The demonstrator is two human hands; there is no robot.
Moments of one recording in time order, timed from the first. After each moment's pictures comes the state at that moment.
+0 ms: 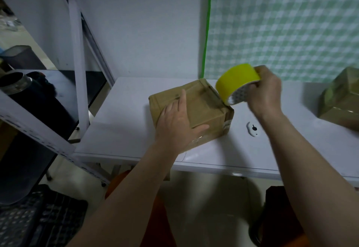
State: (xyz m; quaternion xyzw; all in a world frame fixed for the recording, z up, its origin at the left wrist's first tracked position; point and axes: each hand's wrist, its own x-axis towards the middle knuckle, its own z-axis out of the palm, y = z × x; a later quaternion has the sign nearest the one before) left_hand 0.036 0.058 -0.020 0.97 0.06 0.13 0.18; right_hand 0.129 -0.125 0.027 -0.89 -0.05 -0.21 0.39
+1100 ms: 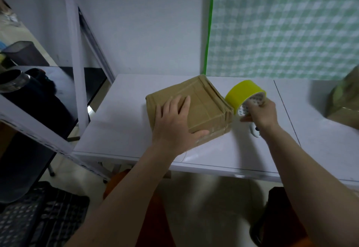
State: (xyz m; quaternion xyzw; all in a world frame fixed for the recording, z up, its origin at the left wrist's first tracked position) left_hand 0.042 0.068 -0.033 0.99 0.03 0.11 0.04; right_hand 0.149 -0.147 -0.044 -0.77 0.10 0.00 0.63
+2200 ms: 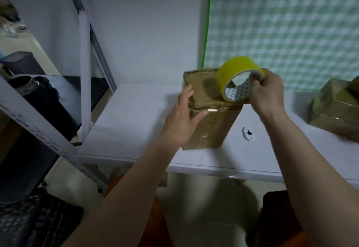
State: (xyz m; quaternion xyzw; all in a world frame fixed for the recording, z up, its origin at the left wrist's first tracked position) left_hand 0.036 0.058 0.004 0.89 -0.02 0.19 0.41; right_hand 0.102 -0.125 0.069 -0.85 -0.01 -0.20 0.48
